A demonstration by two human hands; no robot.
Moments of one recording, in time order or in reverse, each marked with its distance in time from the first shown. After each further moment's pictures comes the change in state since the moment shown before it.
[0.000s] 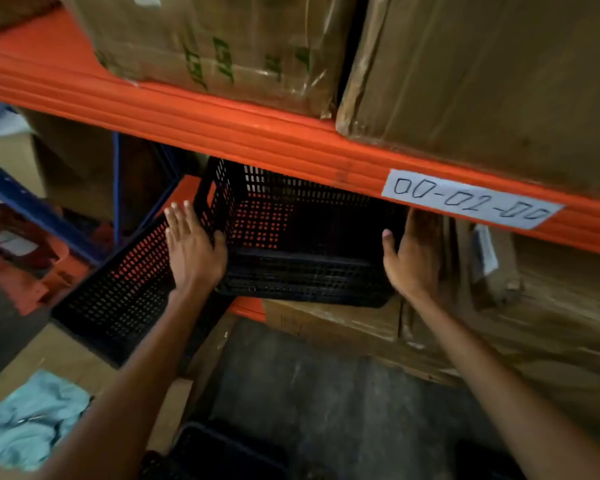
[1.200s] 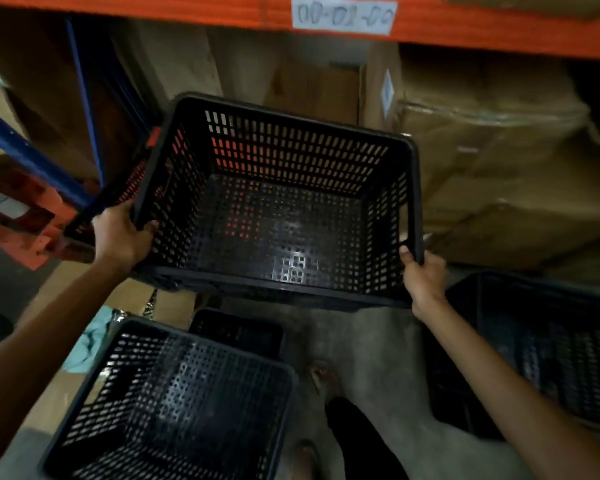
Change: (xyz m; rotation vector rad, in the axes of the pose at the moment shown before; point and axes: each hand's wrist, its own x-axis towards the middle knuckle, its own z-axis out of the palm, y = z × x) left_hand -0.250 -0.108 -0.126 -0.039 -0.007 0.123; right_hand -0.369 0.100 -0.106 0.715 -0.030 0.792
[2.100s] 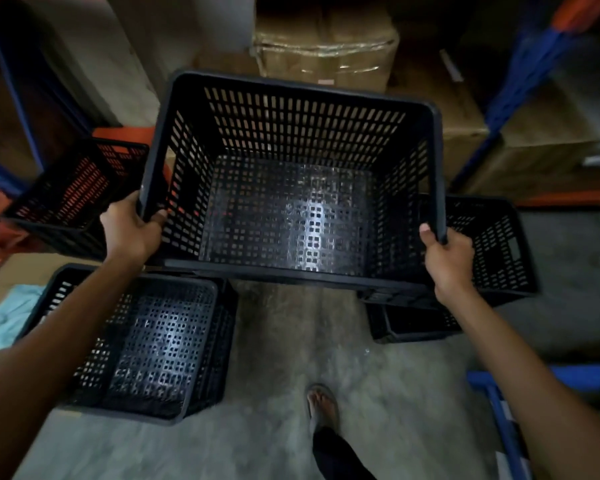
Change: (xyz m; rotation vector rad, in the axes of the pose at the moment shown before) left_hand -0.294 0.134 0.020 -0.139 -0.004 0.133; right_hand -0.099 0.175 -0.317 0.053 0.187 -0.155
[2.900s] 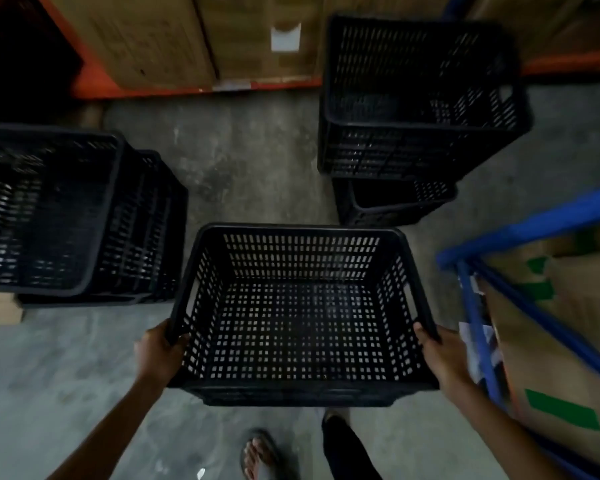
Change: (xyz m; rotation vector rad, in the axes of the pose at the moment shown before) left_hand -0.453 -0.188 0.186 0.066 -0.556 -0.400; right_hand -0.213 0.437 -0.125 -0.390 -0.166 0.435
